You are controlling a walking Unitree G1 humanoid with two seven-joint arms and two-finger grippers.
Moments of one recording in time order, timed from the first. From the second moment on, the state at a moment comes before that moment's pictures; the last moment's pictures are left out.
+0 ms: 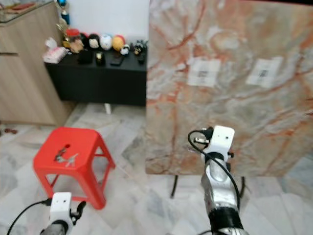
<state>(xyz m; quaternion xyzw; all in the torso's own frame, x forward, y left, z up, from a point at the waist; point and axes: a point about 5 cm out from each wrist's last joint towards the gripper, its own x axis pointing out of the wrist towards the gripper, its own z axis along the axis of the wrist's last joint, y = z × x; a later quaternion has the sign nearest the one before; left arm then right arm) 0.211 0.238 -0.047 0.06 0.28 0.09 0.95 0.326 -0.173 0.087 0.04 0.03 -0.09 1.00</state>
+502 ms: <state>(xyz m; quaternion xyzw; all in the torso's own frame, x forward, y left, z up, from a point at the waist) 0.208 0.242 -0.047 0.06 0.29 0.09 0.95 0.337 -0.143 0.130 -0.05 -0.09 0.00 0.99</state>
